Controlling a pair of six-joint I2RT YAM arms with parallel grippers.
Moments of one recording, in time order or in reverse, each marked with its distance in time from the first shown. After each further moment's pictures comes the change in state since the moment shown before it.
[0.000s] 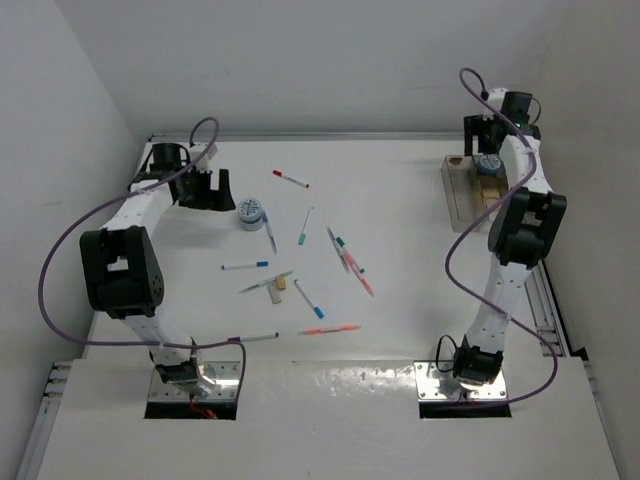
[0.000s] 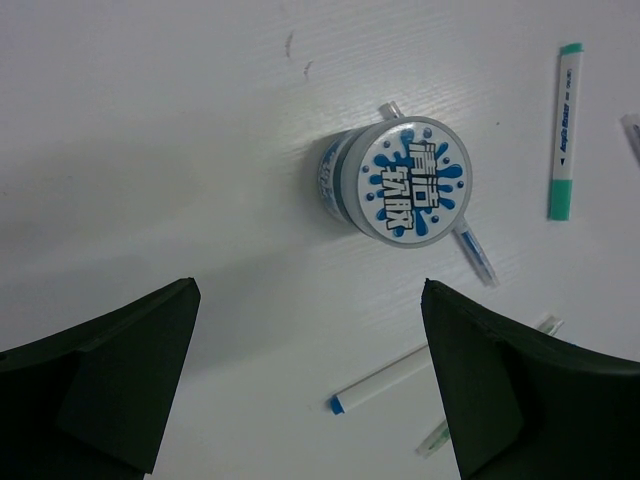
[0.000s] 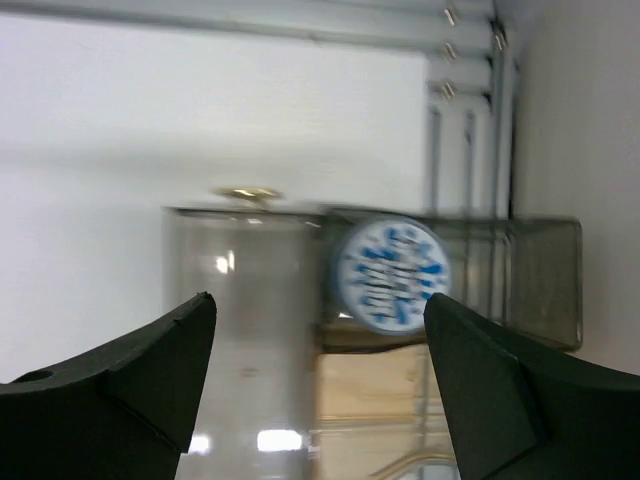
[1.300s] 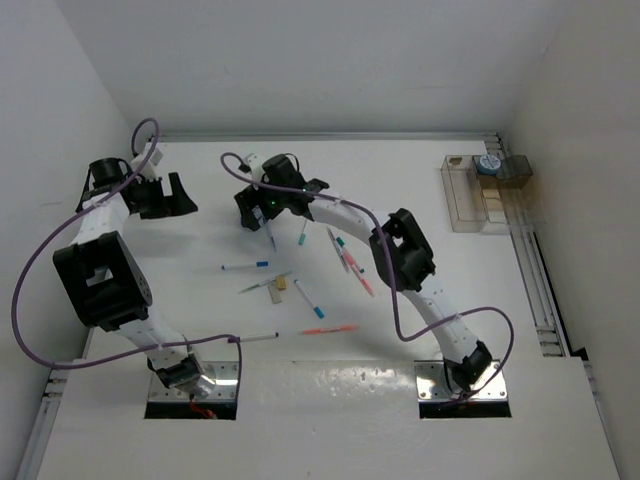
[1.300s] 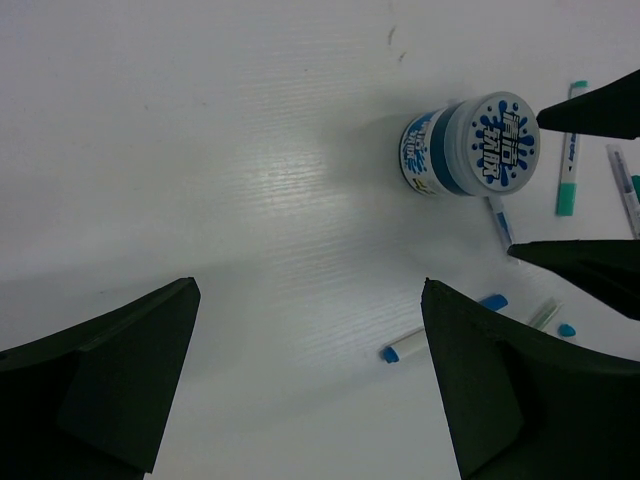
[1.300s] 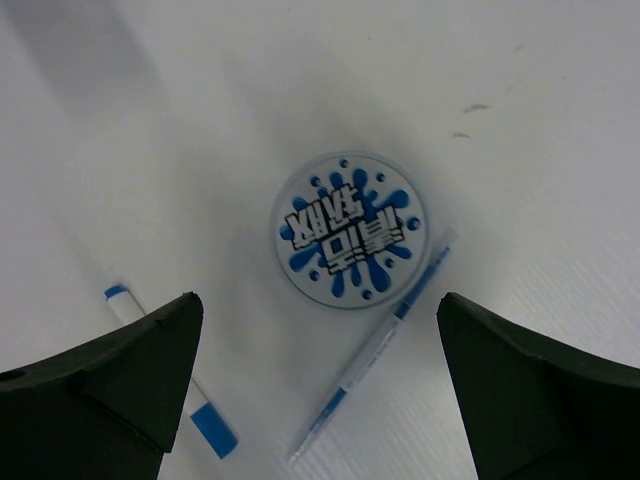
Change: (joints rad) left arm 0.328 -0.044 -0.048 -0.018 0.236 0.048; right arm 1.033 0.147 0.011 0.232 -0.154 0.340
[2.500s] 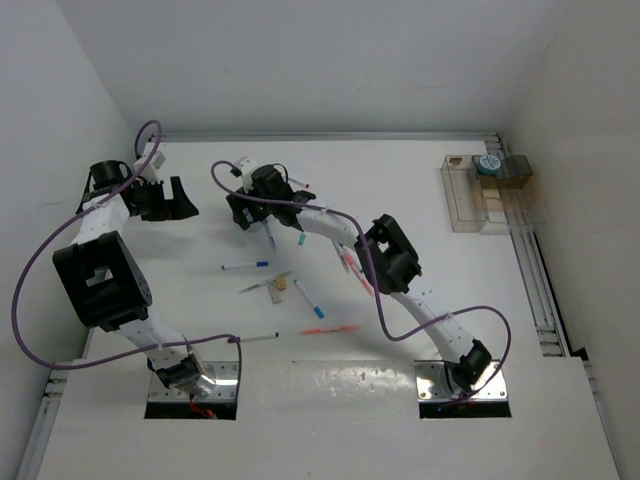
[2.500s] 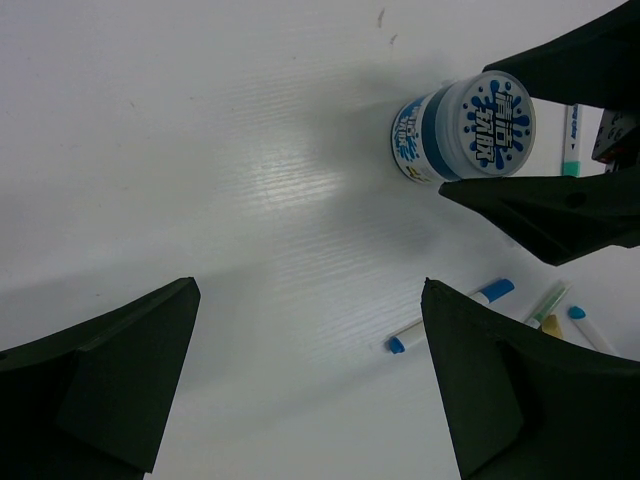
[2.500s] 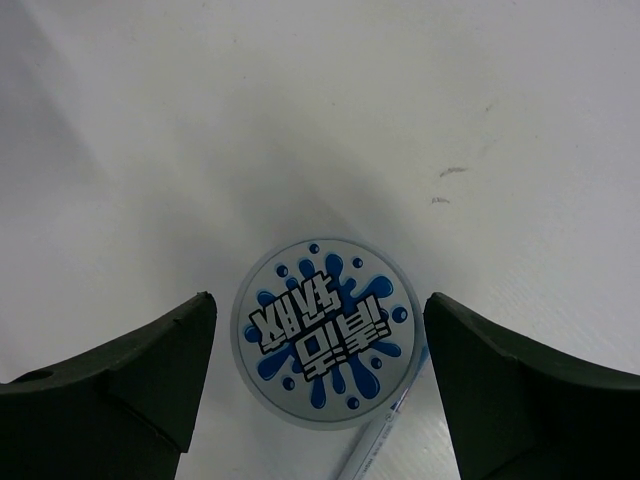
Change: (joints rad) left arm 0.008 0.000 -0.014 -0.016 0.031 0.067; right arm 0.050 0.125 0.087 0.153 0.162 0.024
